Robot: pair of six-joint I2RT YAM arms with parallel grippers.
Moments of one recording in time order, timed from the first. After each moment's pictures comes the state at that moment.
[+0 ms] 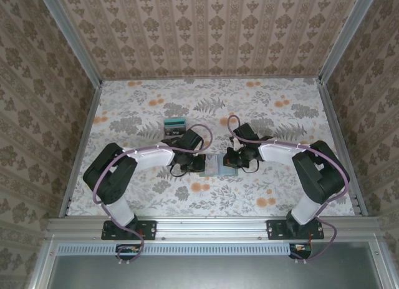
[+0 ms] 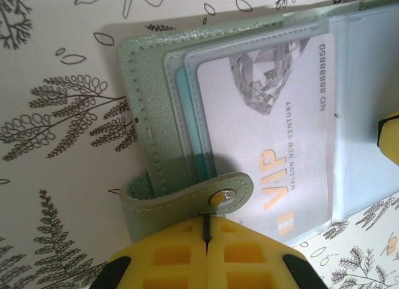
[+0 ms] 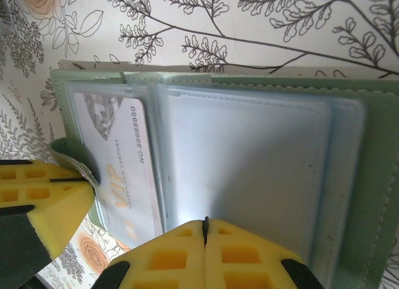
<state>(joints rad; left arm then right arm) -0.79 1.70 0.91 -0.36 0.26 -0.64 0.49 1.67 0.84 -0.31 -0.41 0.66</state>
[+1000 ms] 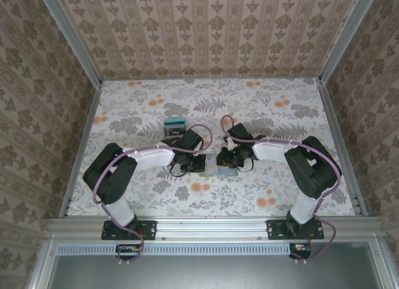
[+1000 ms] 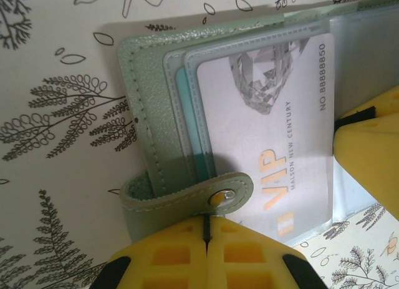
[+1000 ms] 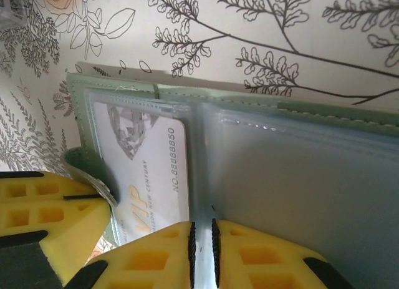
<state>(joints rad) -0.79 1.70 0.91 -0.36 0.26 -0.64 0.53 1.74 0.89 -0.27 -0.43 0.66</state>
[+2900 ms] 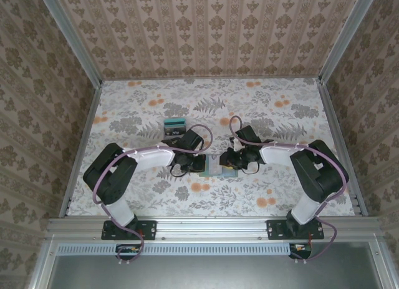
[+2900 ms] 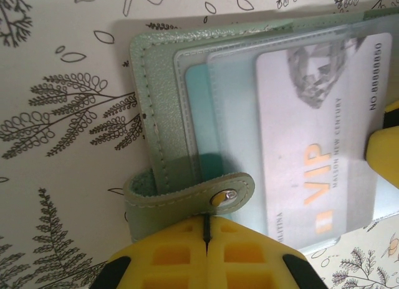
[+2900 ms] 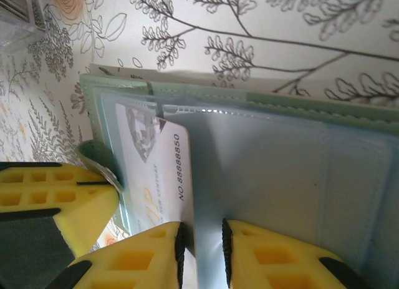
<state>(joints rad) -0.80 1.70 0.91 -0.36 0.26 -0.65 0.48 1.69 0.78 -0.15 -0.51 0.72</state>
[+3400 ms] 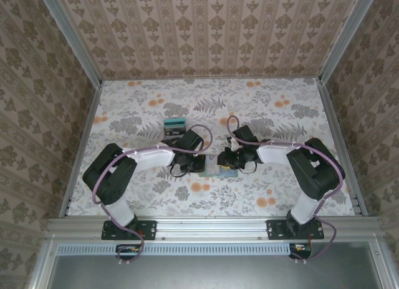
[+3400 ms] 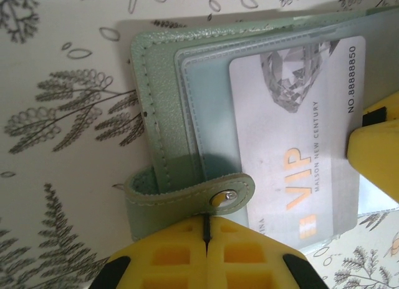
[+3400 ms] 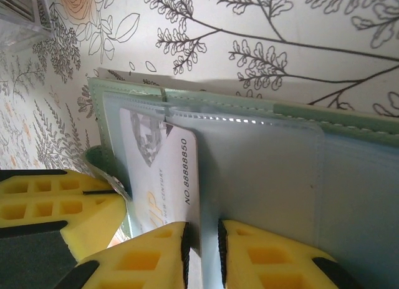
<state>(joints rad) -0.80 1.69 0.91 -0.38 0.25 -0.65 0.50 1.72 0.81 -0.13 -0.51 0.74</state>
